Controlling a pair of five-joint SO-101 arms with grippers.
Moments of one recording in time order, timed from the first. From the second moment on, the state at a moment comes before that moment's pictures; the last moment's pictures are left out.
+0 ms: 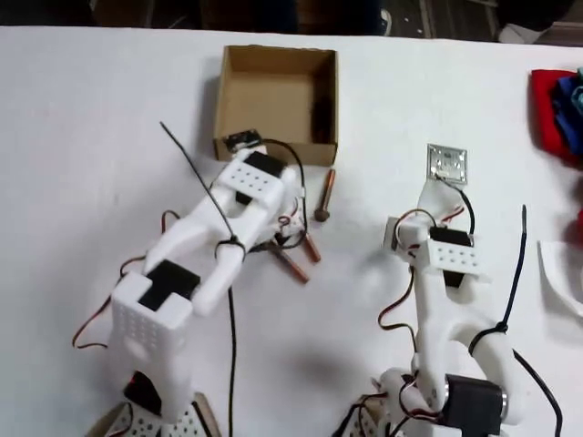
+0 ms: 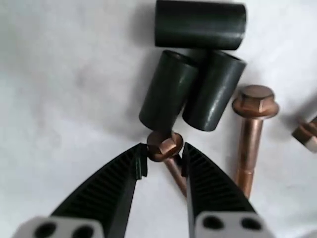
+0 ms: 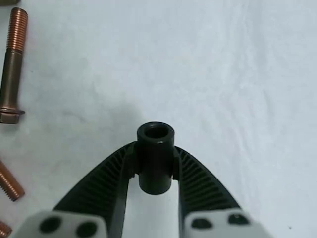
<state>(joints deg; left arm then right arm) 19.7 24.1 1.5 74.3 51.0 5.0 -19.0 52.8 39.3 0.7</state>
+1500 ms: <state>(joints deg) 19.9 34.0 -17.7 98.1 30.7 5.0 -19.0 52.8 39.3 0.7</state>
